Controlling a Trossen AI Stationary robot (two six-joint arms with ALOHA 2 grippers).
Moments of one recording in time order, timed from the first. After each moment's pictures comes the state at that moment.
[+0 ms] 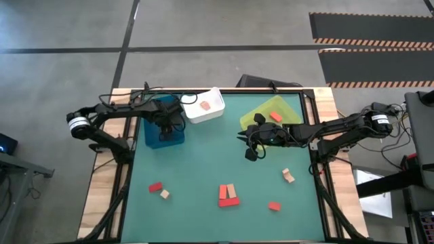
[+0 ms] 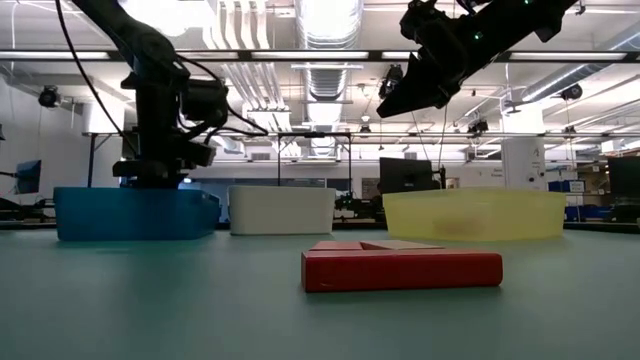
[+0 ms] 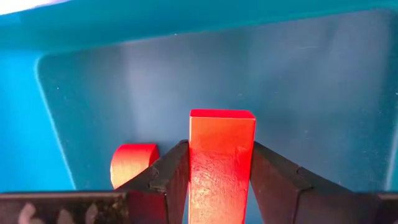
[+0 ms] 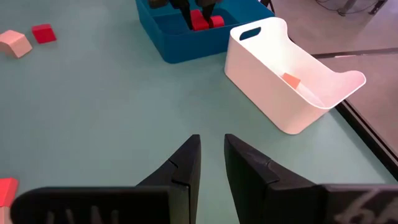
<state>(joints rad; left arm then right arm) 0.56 1.42 0.78 -0.73 -0.20 0.48 0.02 1.32 0.78 -0.01 0.28 0.04</state>
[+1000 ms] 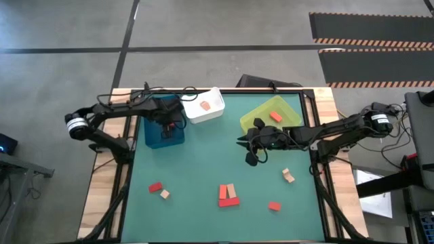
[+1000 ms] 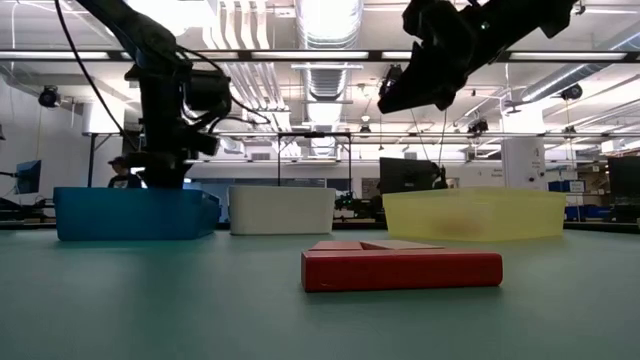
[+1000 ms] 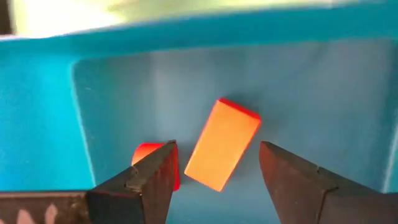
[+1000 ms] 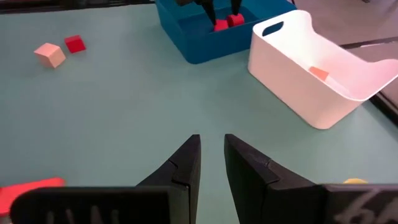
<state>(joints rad) 0.56 1.40 0.83 -0.76 -0.22 0.42 0.06 1.32 0.78 -0.01 0.25 0.14</state>
